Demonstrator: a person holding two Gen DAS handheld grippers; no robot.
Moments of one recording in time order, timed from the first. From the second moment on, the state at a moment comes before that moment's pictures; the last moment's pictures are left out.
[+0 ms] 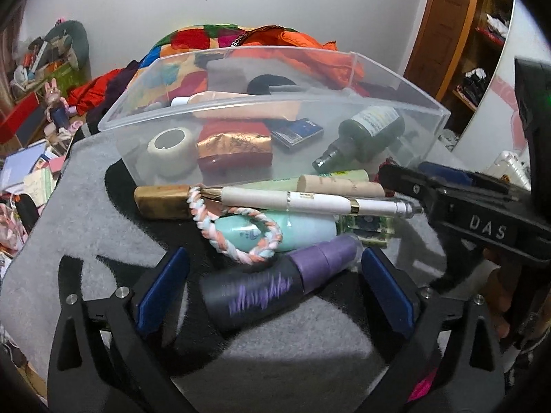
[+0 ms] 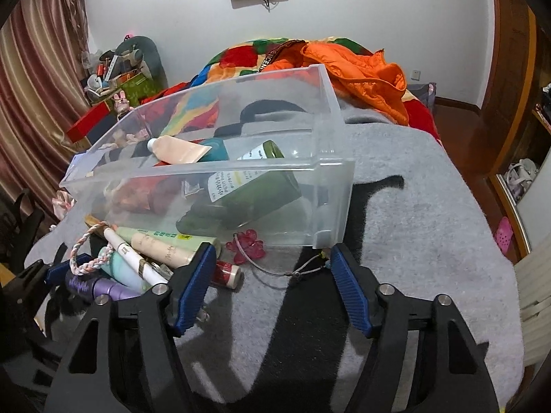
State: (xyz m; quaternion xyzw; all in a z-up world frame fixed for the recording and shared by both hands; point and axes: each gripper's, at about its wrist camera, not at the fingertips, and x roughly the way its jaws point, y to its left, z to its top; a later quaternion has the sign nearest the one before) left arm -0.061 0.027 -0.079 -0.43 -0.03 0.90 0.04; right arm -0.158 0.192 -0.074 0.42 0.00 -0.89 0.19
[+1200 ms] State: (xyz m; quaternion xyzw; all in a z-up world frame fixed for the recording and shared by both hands) left arm -0.025 0.011 -0.058 -0.40 -0.07 0.91 0.04; right arm -0.139 0.188 -0.055 0.39 0.01 -0.90 0.21
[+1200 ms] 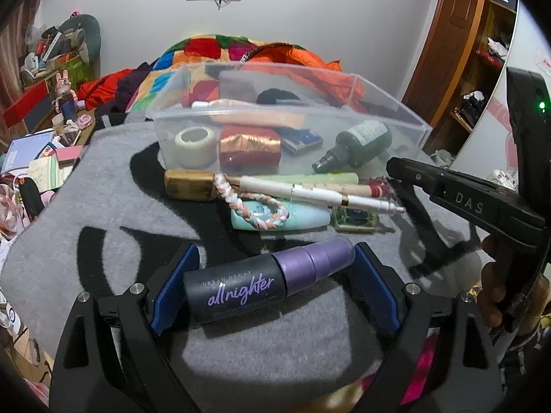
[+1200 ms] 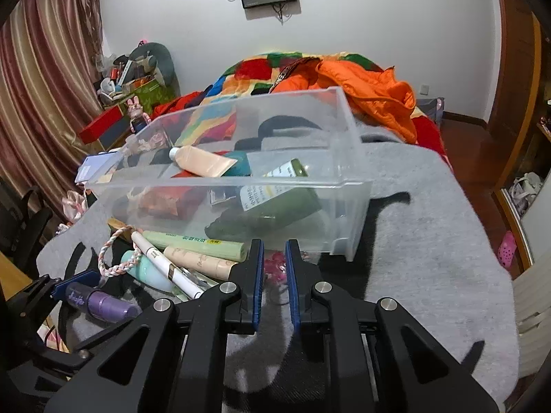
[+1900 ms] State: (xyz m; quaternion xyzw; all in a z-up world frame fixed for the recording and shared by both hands) left arm -0.027 -0.005 -0.007 -0.33 -0.07 0.94 0.03; right arm -0.161 0.186 -0.075 0.43 0.01 -0.88 0.18
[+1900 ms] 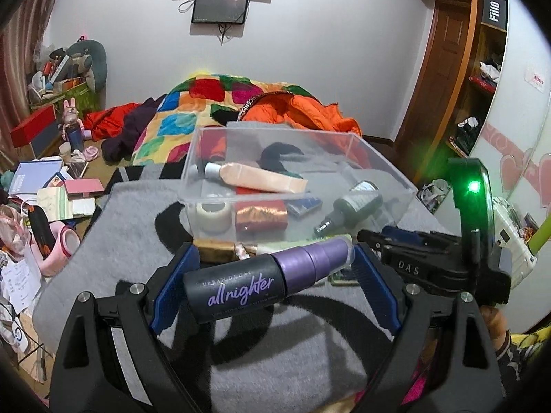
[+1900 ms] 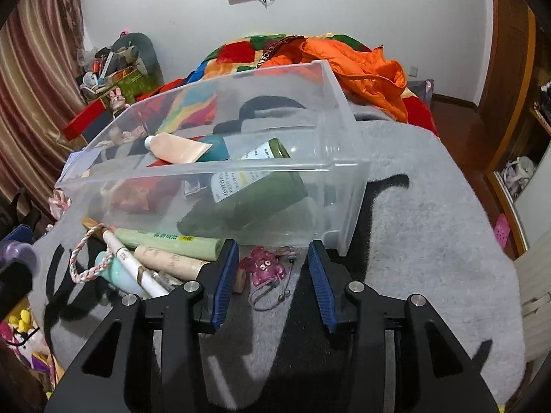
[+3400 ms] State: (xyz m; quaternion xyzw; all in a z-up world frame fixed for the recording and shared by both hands) left arm -0.126 -0.028 -0.015 -0.36 -0.06 0.93 0.03; right arm -0.161 0.186 0.017 0.31 0.00 -0.92 0.24
